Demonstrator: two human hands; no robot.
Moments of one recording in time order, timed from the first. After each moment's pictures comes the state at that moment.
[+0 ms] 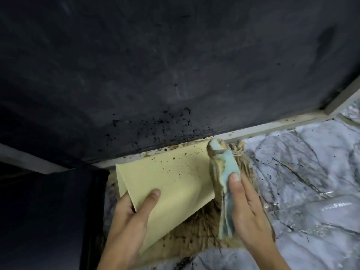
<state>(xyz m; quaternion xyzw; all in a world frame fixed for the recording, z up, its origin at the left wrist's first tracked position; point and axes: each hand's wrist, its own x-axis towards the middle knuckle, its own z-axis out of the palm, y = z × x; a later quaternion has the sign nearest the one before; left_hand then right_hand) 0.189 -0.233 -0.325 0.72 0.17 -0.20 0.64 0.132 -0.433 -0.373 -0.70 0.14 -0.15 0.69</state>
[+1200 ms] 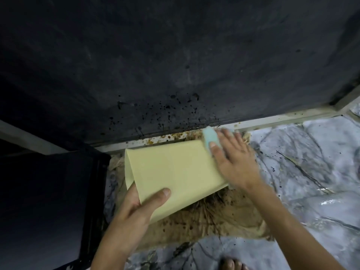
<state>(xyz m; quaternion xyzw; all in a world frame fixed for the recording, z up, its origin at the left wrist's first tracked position) 0.181 -0.203 -0.348 0.72 0.12 -0.27 0.63 0.204 -0.462 -0.400 -0.92 0.17 0.08 0.34</state>
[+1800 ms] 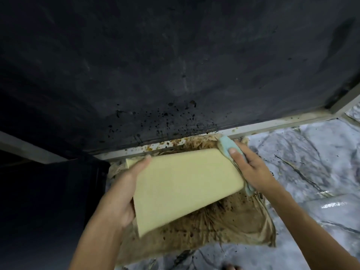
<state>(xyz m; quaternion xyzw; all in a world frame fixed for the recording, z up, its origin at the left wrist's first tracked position) 0.234 -0.216 -0.315 0.67 0.20 -0.29 0.65 0.191 -0.515 -0.436 -0.80 0.16 -0.01 0.57</state>
